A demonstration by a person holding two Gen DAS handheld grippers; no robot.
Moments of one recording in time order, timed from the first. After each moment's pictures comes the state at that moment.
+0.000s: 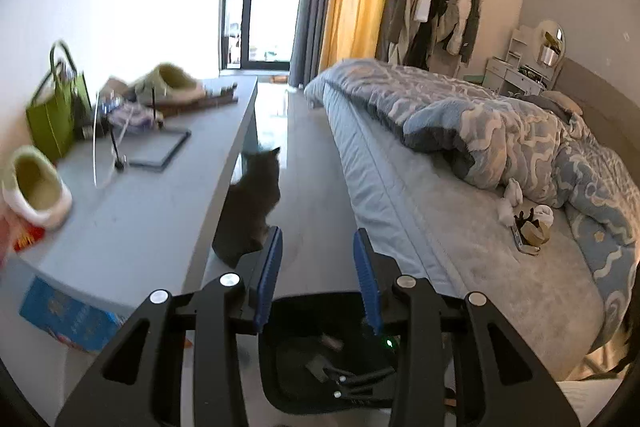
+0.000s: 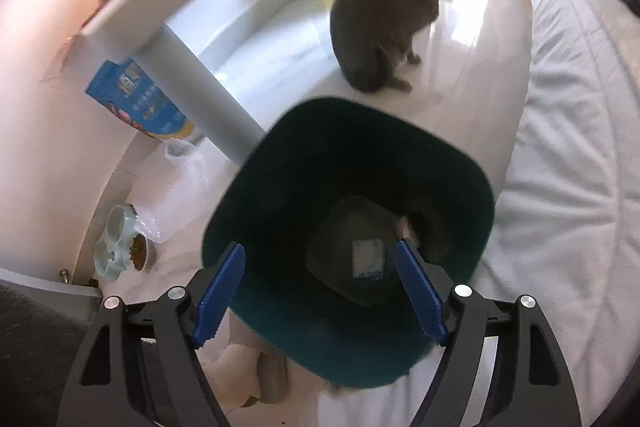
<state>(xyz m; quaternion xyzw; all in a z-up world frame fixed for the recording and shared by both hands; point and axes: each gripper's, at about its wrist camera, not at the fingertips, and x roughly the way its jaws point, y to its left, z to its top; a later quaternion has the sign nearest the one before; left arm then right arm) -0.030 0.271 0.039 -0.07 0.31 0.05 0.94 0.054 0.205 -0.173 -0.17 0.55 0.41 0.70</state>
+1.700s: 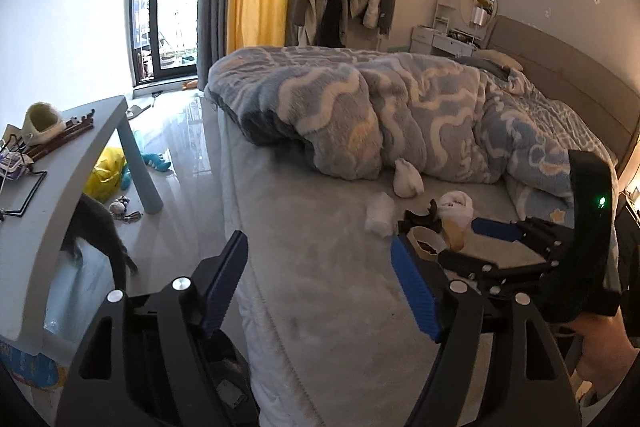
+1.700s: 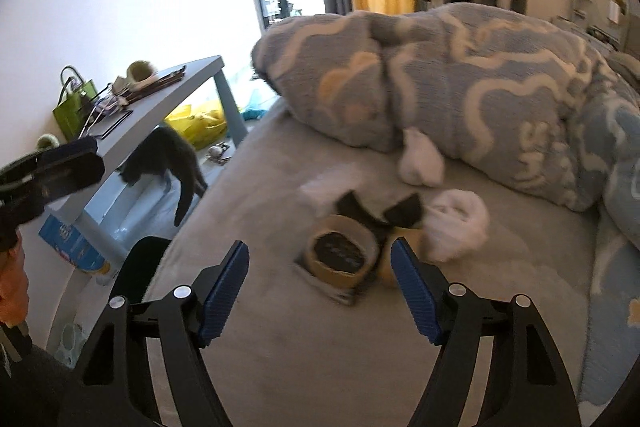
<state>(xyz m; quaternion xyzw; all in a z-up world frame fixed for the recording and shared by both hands) 0.072 0.060 0.012 -0.04 0.33 -0.07 0.94 0.139 -0.120 -0.029 -0.04 0.39 0.25 0.89</state>
